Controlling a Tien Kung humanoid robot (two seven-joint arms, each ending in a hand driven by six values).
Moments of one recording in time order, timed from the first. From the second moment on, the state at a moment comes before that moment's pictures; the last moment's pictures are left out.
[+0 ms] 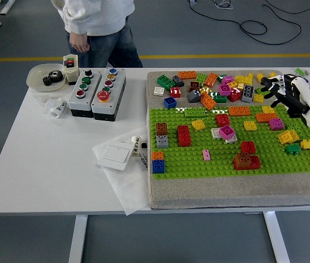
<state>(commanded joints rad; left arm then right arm) -0.01 0.09 -1.01 -0.18 0.99 0.26 0.14 0.47 -0.59 0.94 1.42 -1.21 -0.21 0.04</state>
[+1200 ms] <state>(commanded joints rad) -0.02 0.09 -0.98 -0.18 0.95 0.26 0.14 0.63 -0.64 0.82 0.97 -2.09 -0.09 0.13</state>
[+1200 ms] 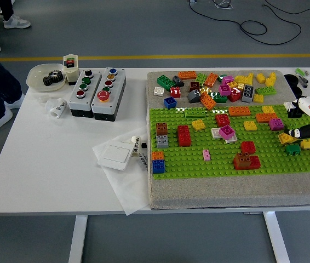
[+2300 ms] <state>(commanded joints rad) -0.01 0.09 -1.00 -0.18 0.97 0.26 0.14 0.55 -0.72 0.84 1.22 -2.01 -0.08 0.13</state>
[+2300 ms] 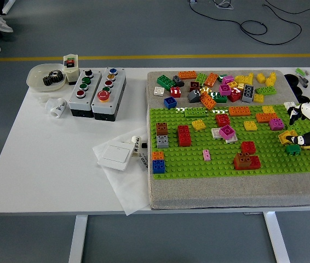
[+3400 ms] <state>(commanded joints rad) -0.02 0.09 -0.94 -0.18 0.92 0.26 0.14 0.77 -0.46 0.56 1.07 -1.99 -0.13 0.10</state>
